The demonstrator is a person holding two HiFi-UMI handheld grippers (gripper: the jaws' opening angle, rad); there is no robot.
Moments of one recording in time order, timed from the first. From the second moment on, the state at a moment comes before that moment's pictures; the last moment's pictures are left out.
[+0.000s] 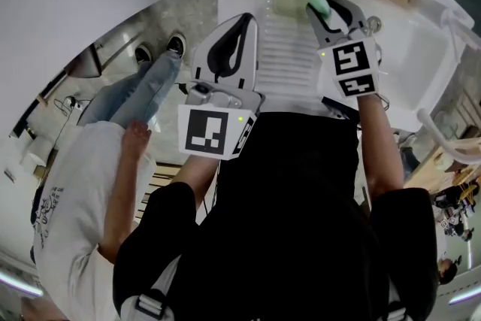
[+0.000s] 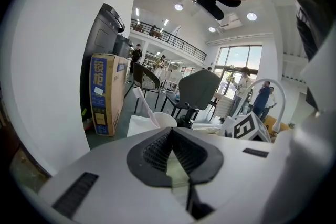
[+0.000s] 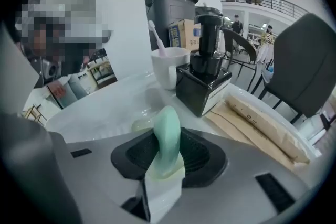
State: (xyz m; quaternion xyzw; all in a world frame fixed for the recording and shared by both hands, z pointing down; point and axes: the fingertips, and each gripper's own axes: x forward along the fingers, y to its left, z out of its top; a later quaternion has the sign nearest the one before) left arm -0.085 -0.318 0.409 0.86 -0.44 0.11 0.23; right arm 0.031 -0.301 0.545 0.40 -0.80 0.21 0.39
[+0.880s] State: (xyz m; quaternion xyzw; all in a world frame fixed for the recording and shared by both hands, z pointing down) left arm -0.080 -0.309 0.395 0.86 -0.44 0.10 0.22; right arm 0.017 -0.300 0.596 0.31 -0.75 0.06 0.59
